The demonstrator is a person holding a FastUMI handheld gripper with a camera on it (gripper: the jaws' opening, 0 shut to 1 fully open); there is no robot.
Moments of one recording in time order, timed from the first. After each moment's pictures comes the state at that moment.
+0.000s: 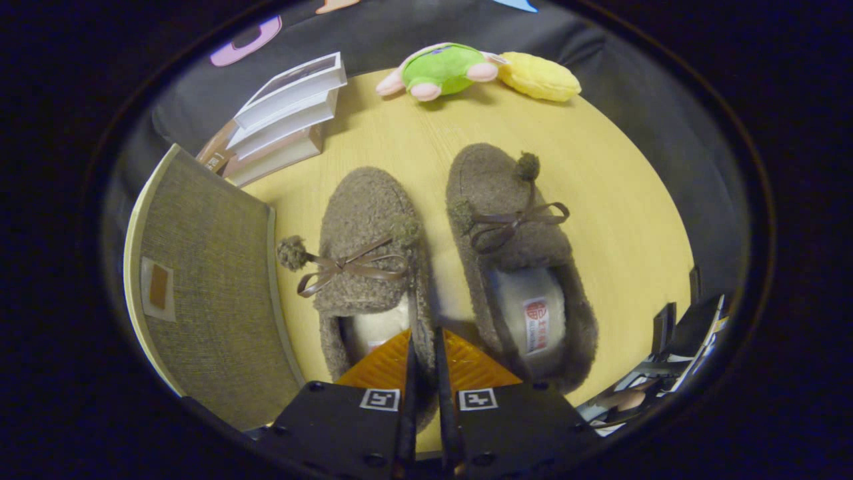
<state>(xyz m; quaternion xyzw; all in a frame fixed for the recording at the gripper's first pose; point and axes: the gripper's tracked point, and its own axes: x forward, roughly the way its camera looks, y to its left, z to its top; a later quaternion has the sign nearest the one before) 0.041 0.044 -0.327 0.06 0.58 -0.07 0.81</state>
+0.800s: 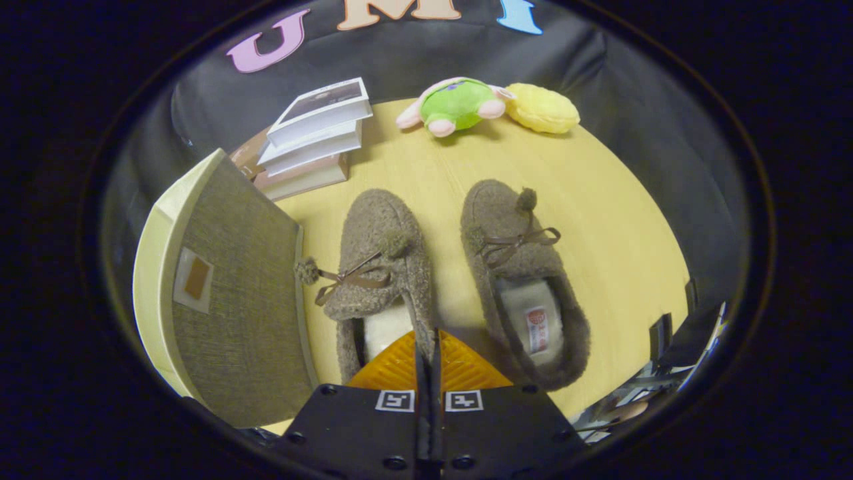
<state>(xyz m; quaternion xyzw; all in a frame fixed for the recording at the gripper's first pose) 0.039 0.054 -0.293 0.04 0.51 -0.07 0.85</state>
